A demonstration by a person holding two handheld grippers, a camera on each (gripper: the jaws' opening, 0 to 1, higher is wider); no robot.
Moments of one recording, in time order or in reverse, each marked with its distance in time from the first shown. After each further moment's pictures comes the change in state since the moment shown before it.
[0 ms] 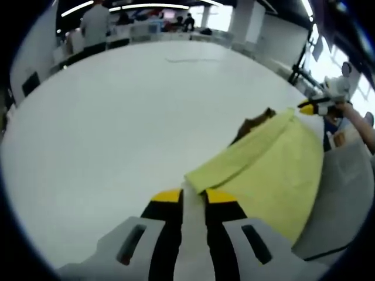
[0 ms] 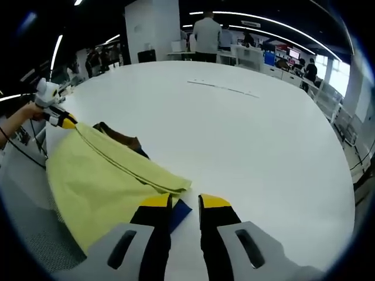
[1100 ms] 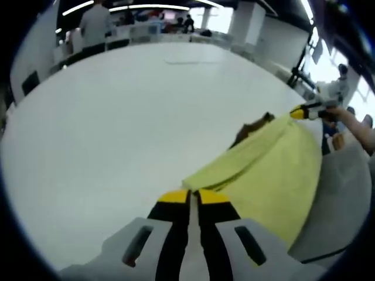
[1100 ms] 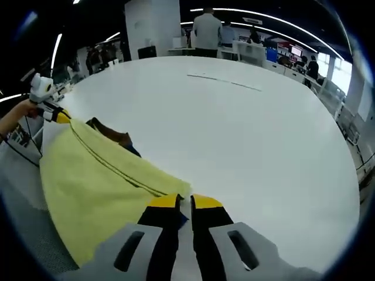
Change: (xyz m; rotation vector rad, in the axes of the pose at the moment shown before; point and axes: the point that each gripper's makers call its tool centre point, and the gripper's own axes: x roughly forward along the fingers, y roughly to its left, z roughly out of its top) left arm -0.001 -0.002 0.006 -0.001 -0.002 -0.011; right arm 0.030 -0.005 -0.006 0.006 0.035 0.030
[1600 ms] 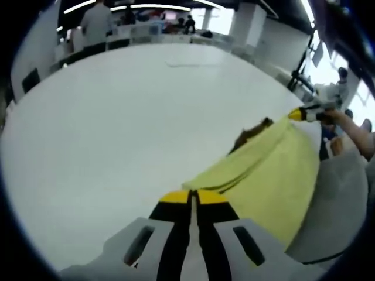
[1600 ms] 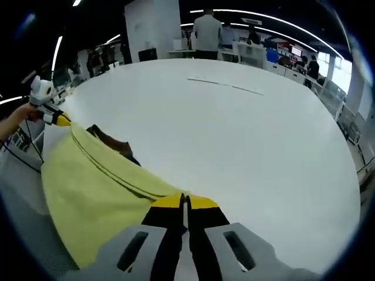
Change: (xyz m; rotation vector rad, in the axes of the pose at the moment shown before) left arm -0.005 0.000 0.013 -0.044 -0.026 -0.013; right arm -0.003 -0.003 0.016 0.009 -0.027 0.003
